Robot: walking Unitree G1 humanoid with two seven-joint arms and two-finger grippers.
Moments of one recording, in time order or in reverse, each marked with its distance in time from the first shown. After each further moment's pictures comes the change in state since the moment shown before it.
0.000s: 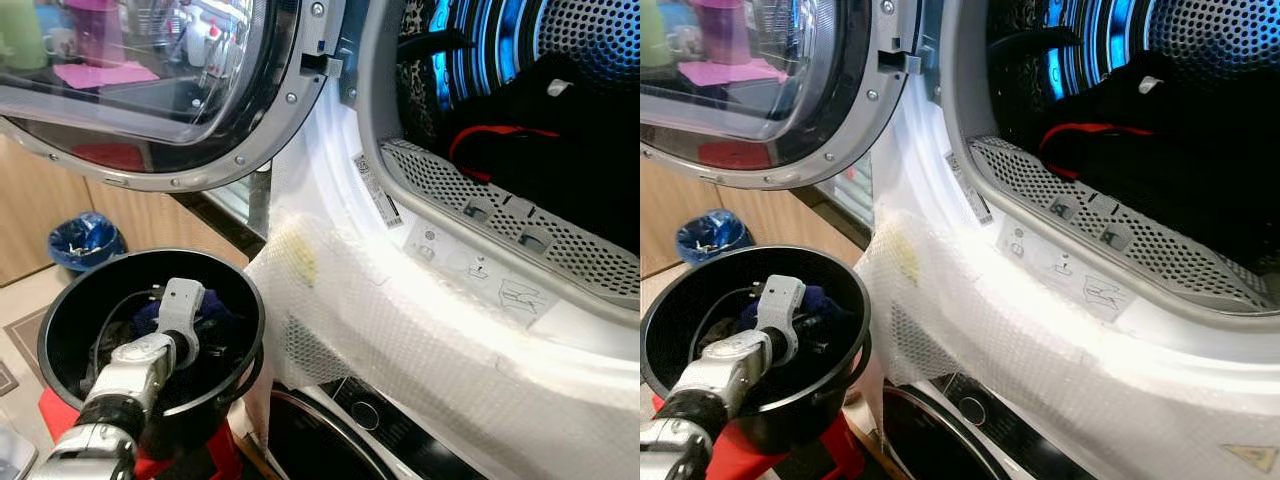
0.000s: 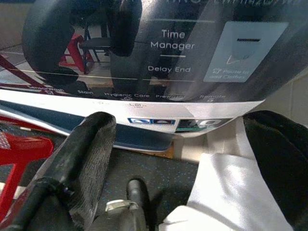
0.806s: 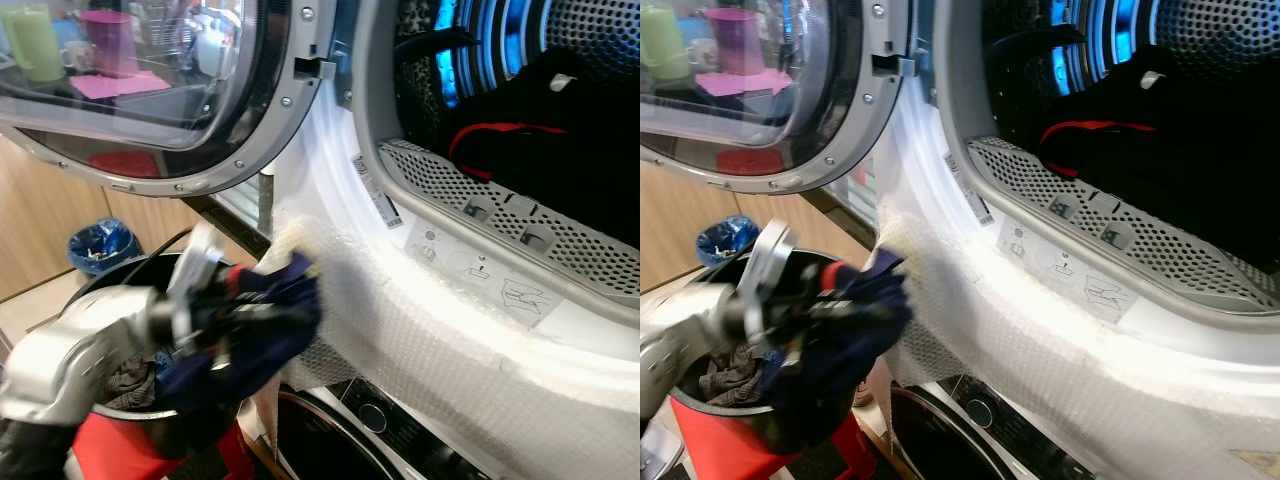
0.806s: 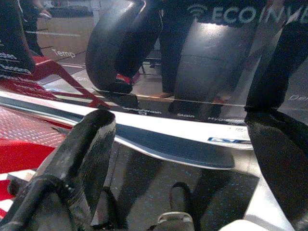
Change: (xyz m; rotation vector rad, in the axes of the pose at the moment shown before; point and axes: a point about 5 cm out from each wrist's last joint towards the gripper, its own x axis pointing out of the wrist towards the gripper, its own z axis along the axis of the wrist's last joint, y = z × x) left arm -0.083 -0.128 0.109 0.239 -0.272 -1.147; right arm 0.010 0.041 0.010 0.024 -0.017 0.124
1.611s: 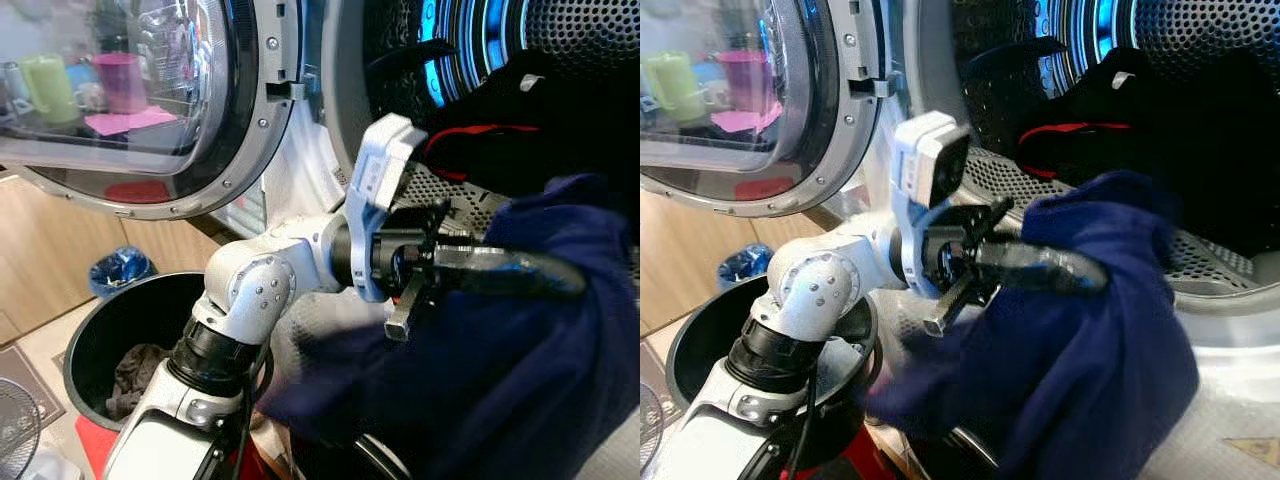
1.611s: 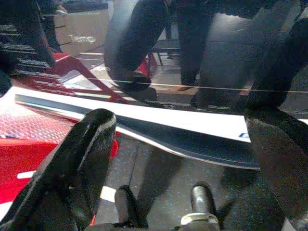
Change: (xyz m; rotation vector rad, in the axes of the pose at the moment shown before) left arm 0.132 -0.009 0.048 -0.065 -0.266 -0.543; right arm -0.001 -0.001 -0.004 0.018 -0.003 -0.010
